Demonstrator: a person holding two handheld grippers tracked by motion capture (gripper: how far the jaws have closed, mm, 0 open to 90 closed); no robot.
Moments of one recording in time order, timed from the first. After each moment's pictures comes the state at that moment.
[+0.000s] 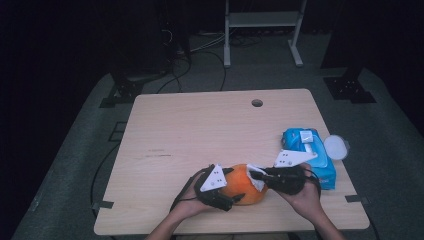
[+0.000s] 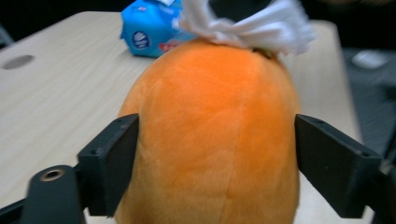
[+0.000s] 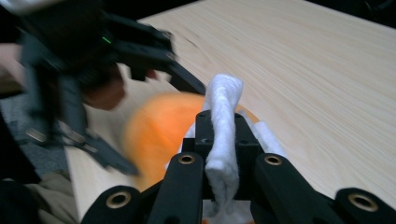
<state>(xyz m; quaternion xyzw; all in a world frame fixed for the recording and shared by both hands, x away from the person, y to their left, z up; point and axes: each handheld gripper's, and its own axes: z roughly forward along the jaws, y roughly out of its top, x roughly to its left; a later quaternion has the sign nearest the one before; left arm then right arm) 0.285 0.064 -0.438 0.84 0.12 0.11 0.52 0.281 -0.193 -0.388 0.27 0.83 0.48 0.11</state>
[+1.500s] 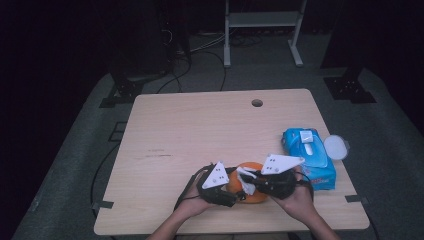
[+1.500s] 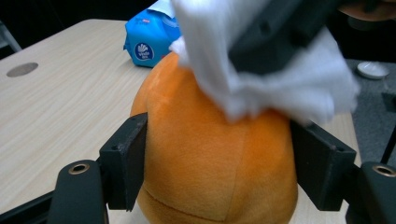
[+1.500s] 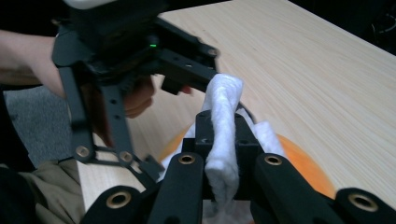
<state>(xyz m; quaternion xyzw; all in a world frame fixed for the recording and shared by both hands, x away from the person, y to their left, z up) 0.285 0.054 -0.433 0.83 0.13 0.13 0.52 0.268 -0.165 -0.376 0.22 0.84 0.47 0.14</state>
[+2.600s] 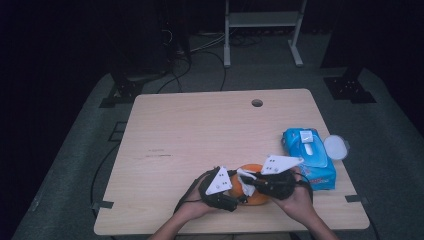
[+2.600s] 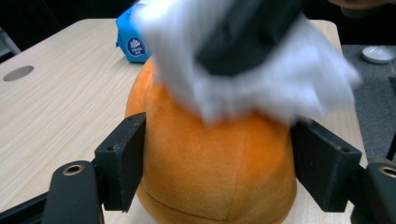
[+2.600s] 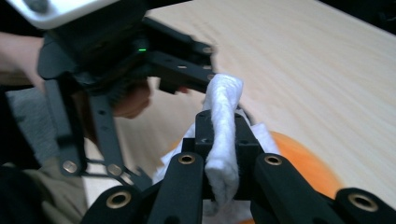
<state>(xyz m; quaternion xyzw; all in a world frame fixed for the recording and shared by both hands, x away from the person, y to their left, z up) 0.278 0.049 -0.439 0.84 0.11 0.15 0.51 0.270 -0.167 -0.382 0.23 0.84 0.47 0.13</state>
